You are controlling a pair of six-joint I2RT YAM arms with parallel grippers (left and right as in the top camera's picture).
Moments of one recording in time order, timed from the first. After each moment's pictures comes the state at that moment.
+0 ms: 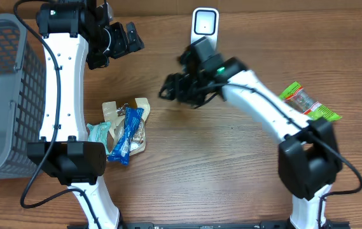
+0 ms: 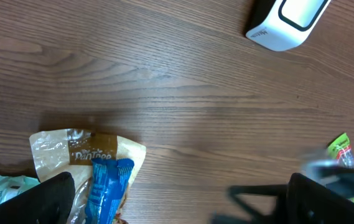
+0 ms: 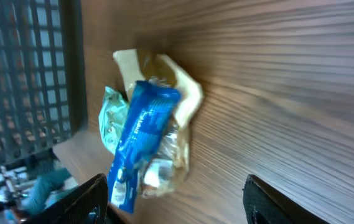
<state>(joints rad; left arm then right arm) -0.01 2.04 2.31 -1.47 0.25 -0.33 0.60 2.03 1.67 -0.67 -0.56 0.62</state>
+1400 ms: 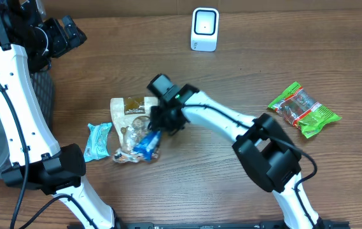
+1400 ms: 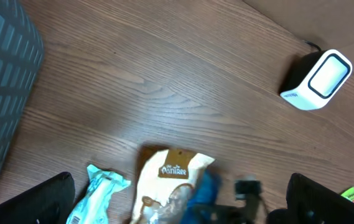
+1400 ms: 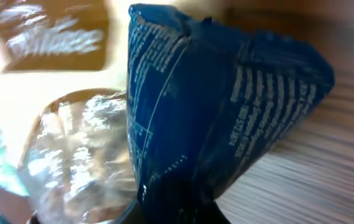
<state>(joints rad) 0.27 2.02 2.53 -1.62 0.24 -0.25 0.77 2.24 1.72 -0.75 -0.34 0.76</state>
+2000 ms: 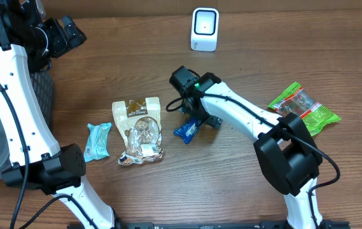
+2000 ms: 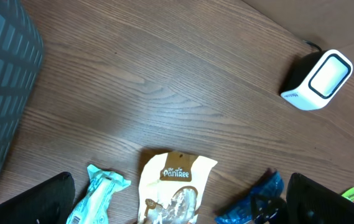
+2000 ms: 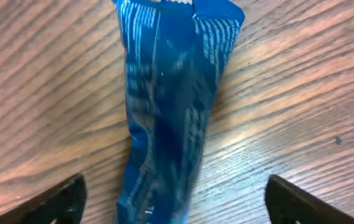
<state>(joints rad) 0.27 2.02 2.53 -1.62 0.23 -0.25 0.68 2.13 1.66 -0.99 0.18 1.19</state>
